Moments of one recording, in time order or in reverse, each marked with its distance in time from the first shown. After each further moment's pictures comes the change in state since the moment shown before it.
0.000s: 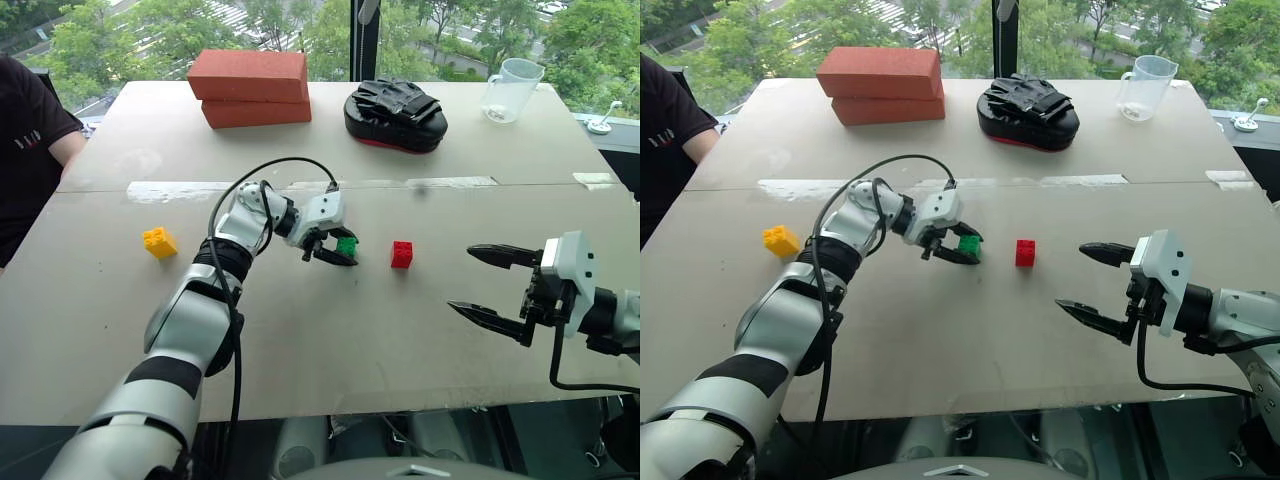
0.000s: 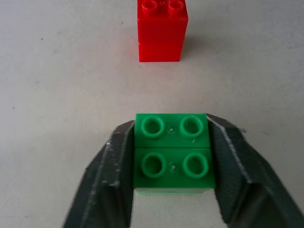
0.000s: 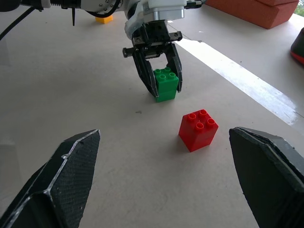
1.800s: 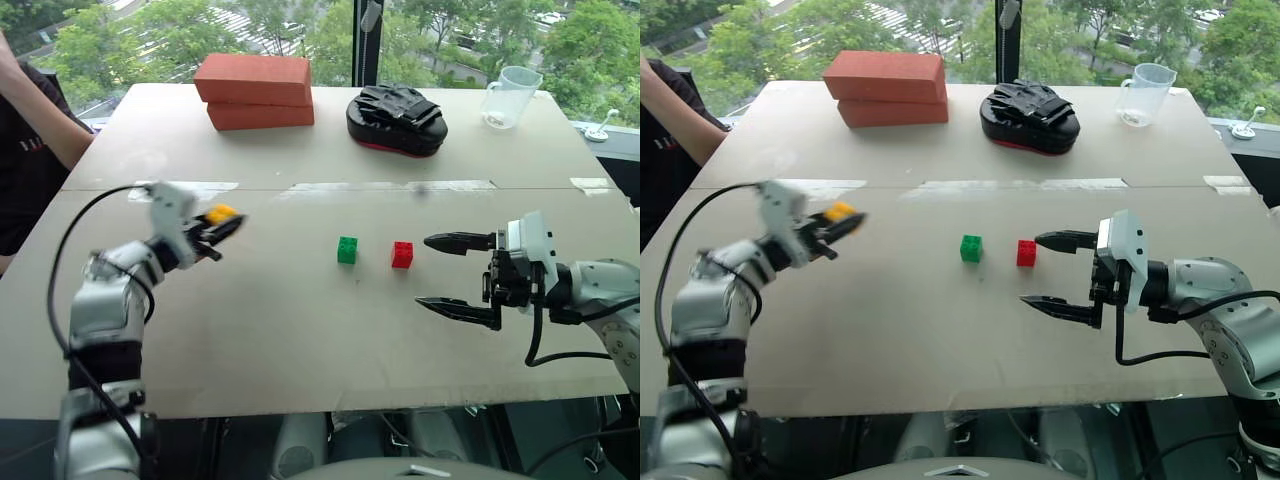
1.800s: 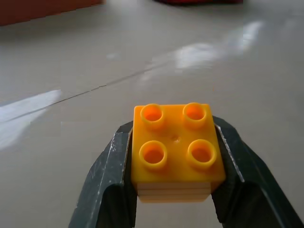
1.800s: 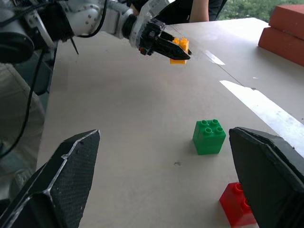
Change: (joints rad) left arm 0.548 0.291 0.492 -0.709 -0.311 0.528 0.376; right arm -0.256 0.061 0.214 0.144 0.010 -0.052 0.116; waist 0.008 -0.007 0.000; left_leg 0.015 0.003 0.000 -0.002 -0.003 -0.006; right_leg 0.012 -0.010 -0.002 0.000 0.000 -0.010
